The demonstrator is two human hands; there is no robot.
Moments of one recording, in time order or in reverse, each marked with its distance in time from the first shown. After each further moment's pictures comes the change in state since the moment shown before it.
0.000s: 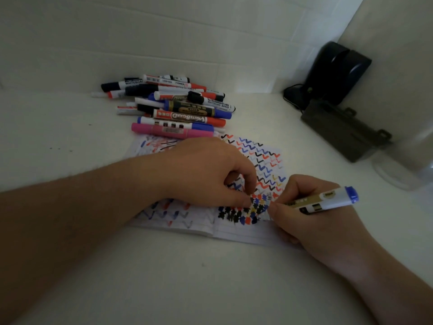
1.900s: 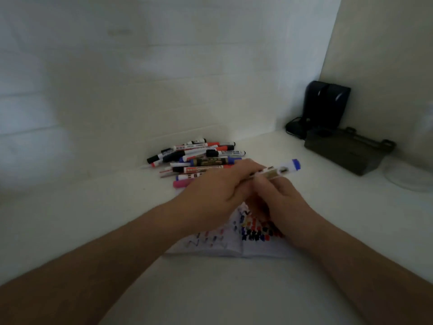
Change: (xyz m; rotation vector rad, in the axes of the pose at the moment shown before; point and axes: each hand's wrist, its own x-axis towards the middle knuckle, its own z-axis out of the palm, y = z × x) left_hand -0.037 0.028 -0.038 -0.118 0.303 0.014; right_hand 0.039 -0.030 0.045 0.311 -0.061 -0.215
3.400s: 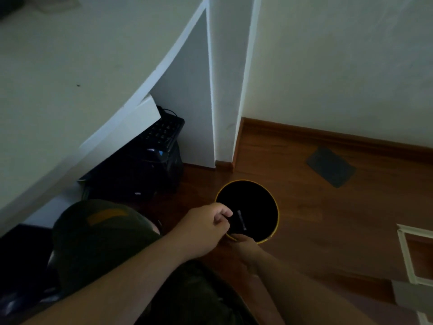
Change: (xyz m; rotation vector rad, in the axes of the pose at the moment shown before) left_hand -0.083 0.249 0.423 -0.326 -1.094 -0.175; right_hand -0.549 0.323 -0.069 0.559 0.826 1.260
